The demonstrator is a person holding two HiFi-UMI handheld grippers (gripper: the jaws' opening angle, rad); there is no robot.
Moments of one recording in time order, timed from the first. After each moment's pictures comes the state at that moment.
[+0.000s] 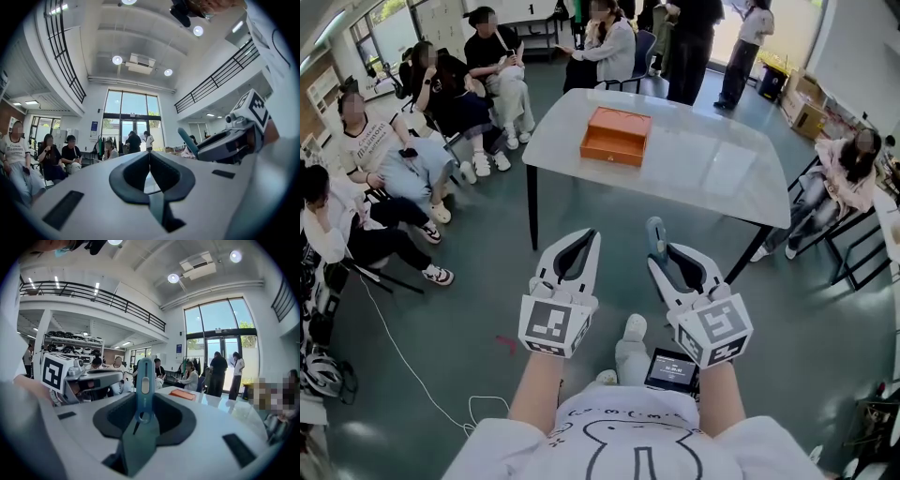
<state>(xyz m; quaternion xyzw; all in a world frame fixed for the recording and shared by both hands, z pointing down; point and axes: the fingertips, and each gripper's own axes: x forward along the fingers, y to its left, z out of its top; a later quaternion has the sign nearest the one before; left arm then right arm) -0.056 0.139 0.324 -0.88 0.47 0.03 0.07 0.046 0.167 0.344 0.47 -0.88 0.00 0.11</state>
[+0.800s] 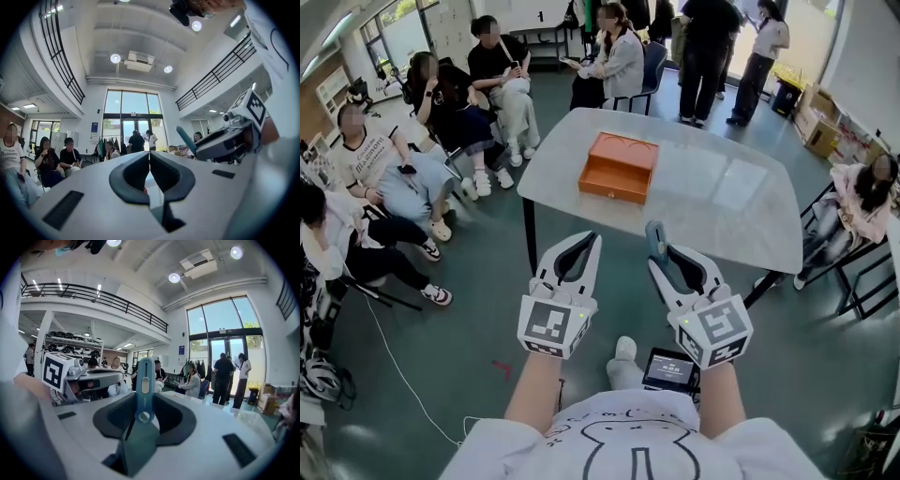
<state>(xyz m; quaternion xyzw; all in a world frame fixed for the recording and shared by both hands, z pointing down) -0.027 0.001 0.321 -0.87 0.48 0.02 0.08 0.074 0.022 0.339 0.45 -0.89 -0.01 0.10</state>
